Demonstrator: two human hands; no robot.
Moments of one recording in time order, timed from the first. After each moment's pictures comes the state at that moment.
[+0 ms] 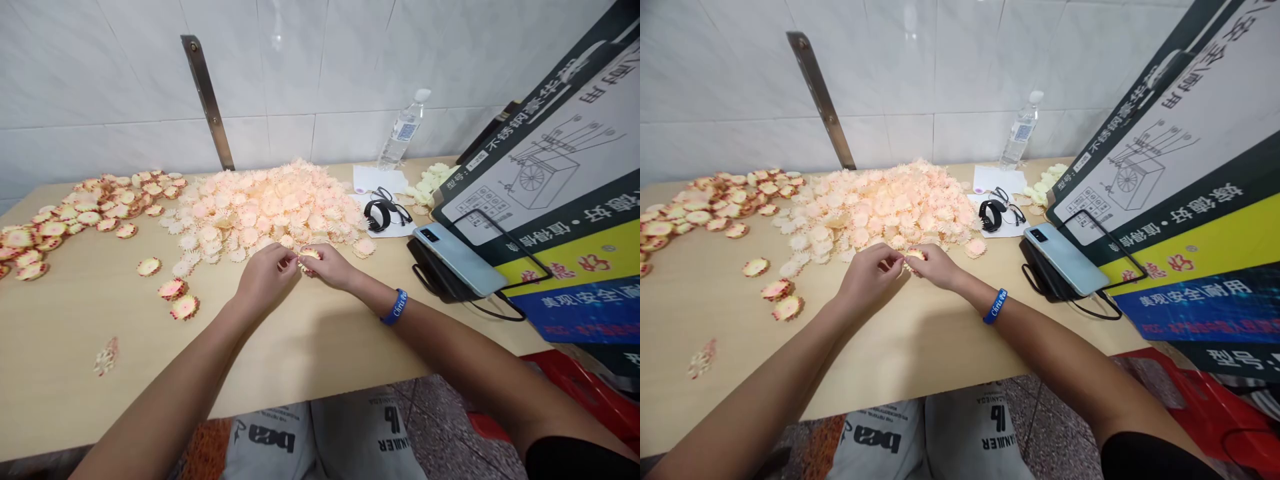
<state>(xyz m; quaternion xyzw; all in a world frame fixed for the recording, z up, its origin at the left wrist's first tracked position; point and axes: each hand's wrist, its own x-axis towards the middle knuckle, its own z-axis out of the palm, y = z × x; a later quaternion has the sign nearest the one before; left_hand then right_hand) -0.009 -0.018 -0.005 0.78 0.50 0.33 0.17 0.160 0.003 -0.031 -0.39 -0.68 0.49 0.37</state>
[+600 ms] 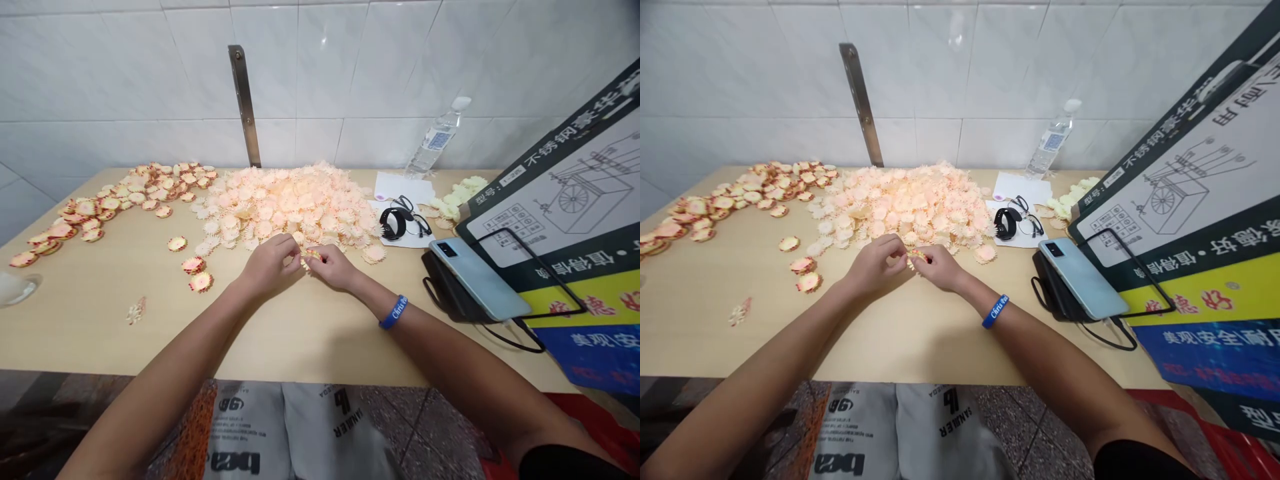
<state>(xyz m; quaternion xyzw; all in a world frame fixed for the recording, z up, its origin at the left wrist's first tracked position) -0.018 -0.020 0.000 0.83 0.45 0.30 0.09 0.161 0.000 -0.022 -0.33 -0.77 0.42 0.34</state>
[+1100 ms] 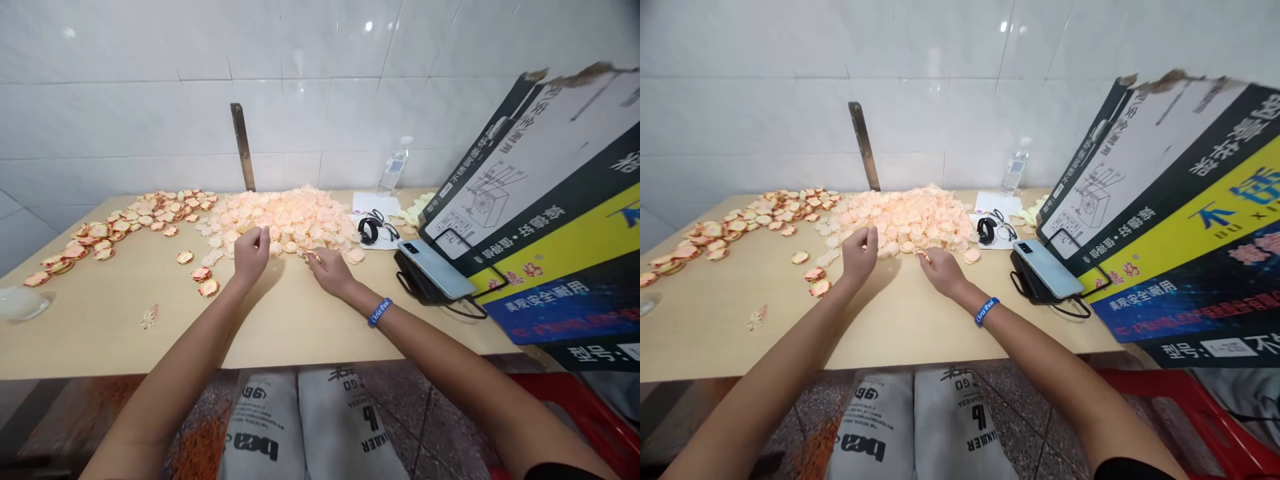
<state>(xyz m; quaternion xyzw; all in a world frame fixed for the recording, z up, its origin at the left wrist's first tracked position) -0.033 -0.017 0.018 0.68 0.52 0.51 0.05 0.173 -0.025 -0.030 -0.42 -0.78 0.19 0.42</state>
